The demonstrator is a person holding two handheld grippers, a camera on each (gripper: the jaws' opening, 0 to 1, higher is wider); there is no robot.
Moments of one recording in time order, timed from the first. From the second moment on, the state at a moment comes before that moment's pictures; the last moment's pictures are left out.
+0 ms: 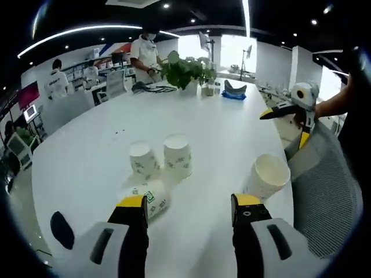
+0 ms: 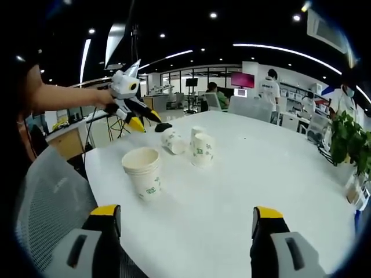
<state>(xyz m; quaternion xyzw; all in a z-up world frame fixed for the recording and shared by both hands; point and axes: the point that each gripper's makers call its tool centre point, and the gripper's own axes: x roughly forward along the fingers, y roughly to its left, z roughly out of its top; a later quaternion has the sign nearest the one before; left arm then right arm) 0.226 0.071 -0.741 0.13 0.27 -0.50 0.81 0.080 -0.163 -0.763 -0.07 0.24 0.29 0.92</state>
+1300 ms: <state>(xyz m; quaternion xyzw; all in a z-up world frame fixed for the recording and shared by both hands) 0.281 0.083 -0.785 -0.05 0.35 -0.43 0.83 0.075 -0.161 -0.769 -0.07 0.26 0.30 0.92</state>
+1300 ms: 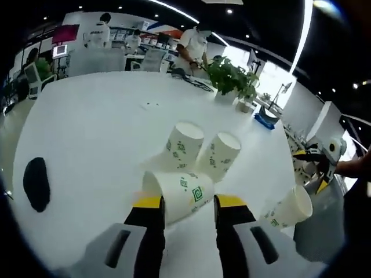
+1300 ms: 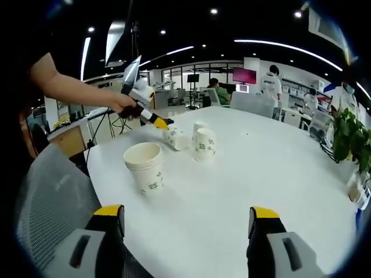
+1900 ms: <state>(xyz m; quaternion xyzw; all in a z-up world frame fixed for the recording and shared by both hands) 0.254 0.059 -0.783 -0.20 0.34 -0.43 0.81 0.074 -0.161 -0.770 -0.07 0.26 0.30 0.91</state>
